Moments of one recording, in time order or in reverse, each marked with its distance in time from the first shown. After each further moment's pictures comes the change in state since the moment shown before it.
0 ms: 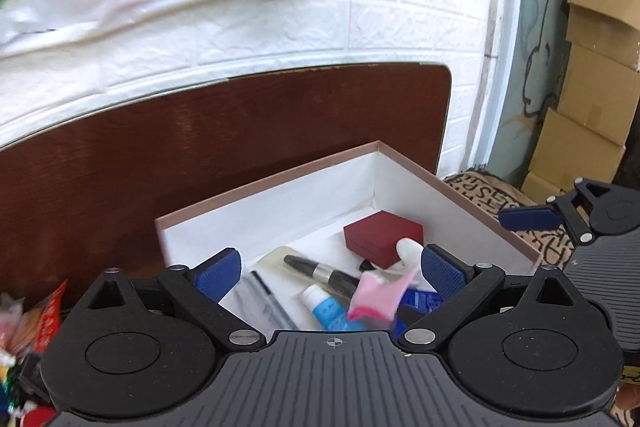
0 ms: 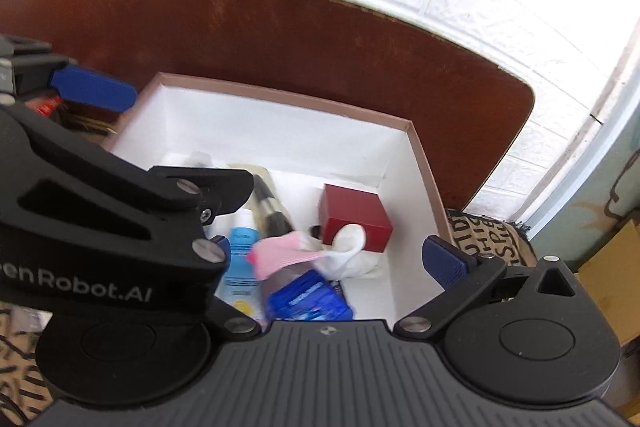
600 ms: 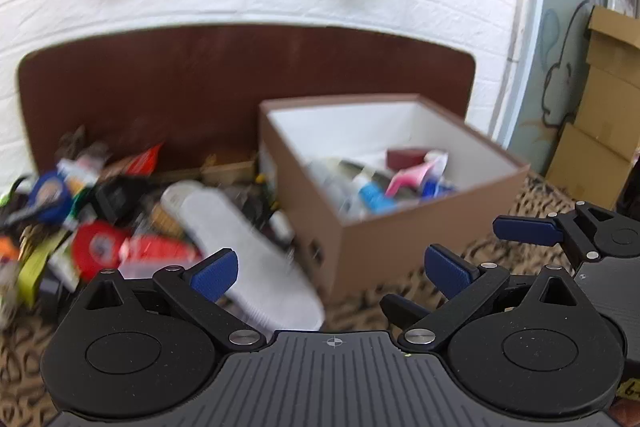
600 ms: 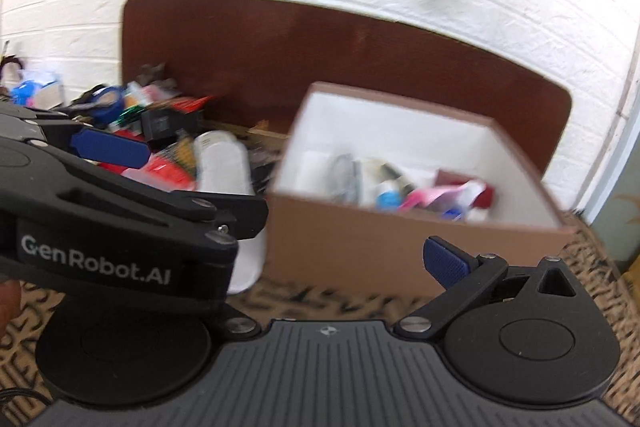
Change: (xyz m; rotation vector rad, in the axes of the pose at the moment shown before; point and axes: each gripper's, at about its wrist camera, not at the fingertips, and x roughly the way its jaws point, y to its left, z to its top) left arm -0.125 0.025 -0.154 -0.147 -0.033 0.105; right arm -0.101 0.122 -0.112 -0.010 -0.170 0.145
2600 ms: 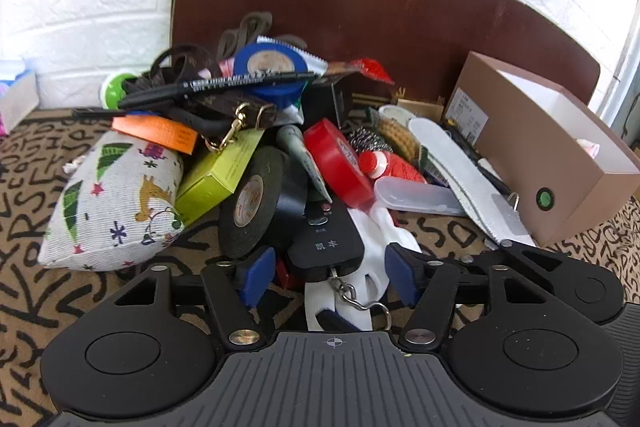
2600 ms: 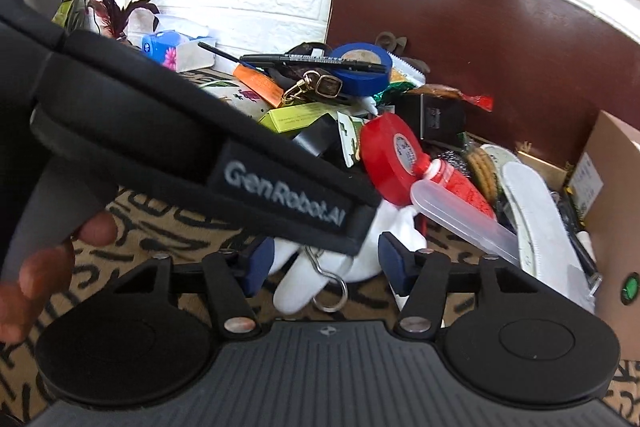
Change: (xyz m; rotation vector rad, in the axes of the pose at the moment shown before) left arm 0.007 0.224 -0.054 -0.203 0.119 0.092; right arm 0.103 0.214 0.007 -0.175 -0.028 0.328
